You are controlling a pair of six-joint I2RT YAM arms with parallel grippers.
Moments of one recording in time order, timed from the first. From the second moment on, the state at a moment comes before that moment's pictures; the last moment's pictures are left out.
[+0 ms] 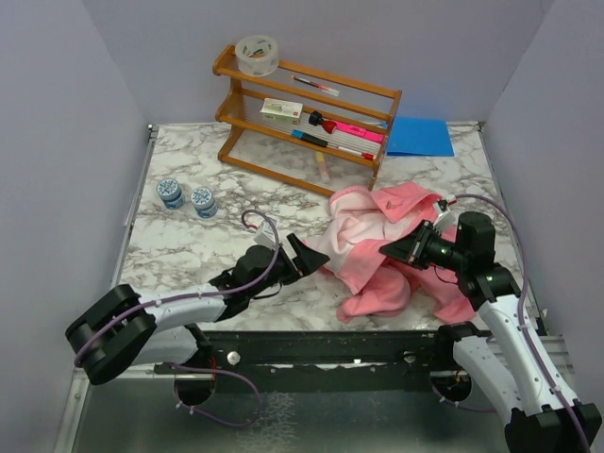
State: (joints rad) left arm -0.87 1.17 0.32 0.54 -0.03 -1.15; right arm 0.16 0.70 0.59 -0.41 -0.66 0.76
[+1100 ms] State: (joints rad) left arm -0.66 1.37 0.55 0.65 0.03 -1.06; right arm 0.18 0.89 0.72 -0.46 -0.53 0.63
